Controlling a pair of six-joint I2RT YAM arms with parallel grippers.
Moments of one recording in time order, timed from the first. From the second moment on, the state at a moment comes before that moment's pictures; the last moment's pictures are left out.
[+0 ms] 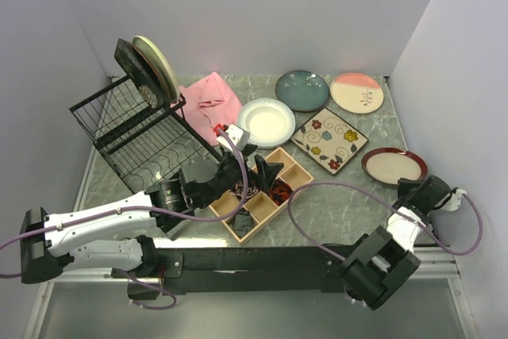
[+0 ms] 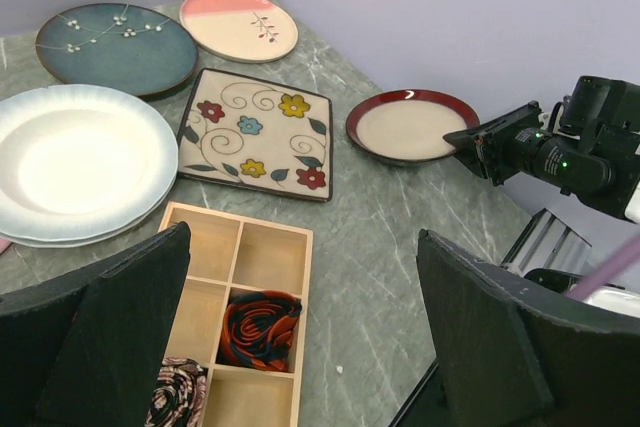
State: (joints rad) left arm -1.18 1.06 0.88 0.16 -0.36 -0.32; right arm -0.85 0.91 0.29 0.04 -0.16 0.88
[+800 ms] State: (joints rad) left arm -1.19 0.99 0.85 0.17 -0.50 -0.34; right arm -0.85 1.01 0.45 -0.22 0.05 0.88
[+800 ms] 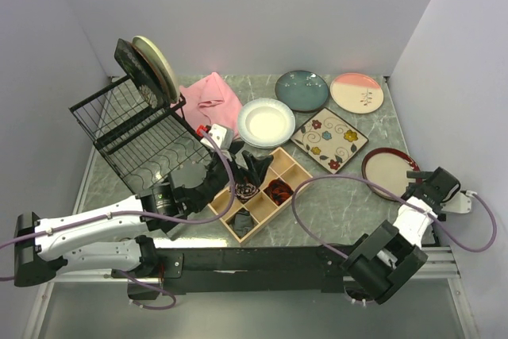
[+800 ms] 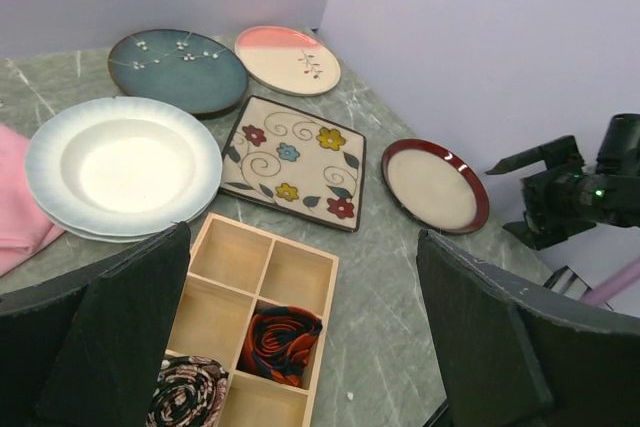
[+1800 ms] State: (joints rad) left arm -0.48 1.04 1.45 -0.39 -0.41 -0.42; right arm 0.24 0.73 0.79 -0.38 -0.02 0.56
